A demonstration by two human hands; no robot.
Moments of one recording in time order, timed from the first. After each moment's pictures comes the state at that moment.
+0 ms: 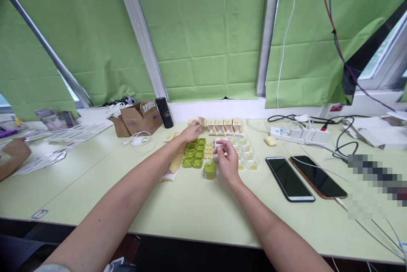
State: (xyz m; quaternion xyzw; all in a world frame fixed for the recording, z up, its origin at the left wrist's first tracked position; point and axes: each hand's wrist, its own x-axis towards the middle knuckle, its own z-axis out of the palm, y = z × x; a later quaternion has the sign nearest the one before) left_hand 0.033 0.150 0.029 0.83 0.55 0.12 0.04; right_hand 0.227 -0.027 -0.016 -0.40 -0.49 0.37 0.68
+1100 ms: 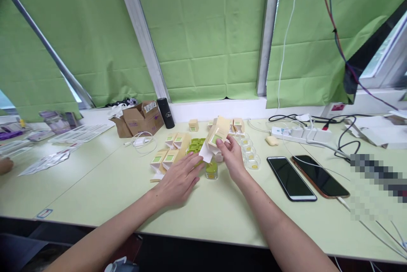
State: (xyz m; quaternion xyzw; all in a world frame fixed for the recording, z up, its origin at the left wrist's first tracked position) left_hand 0.014 -0.083 0.024 0.92 0.27 0.22 -0.14; right_hand 0.238 -0.029 0.013 -0.37 -0.48 0.44 0.66
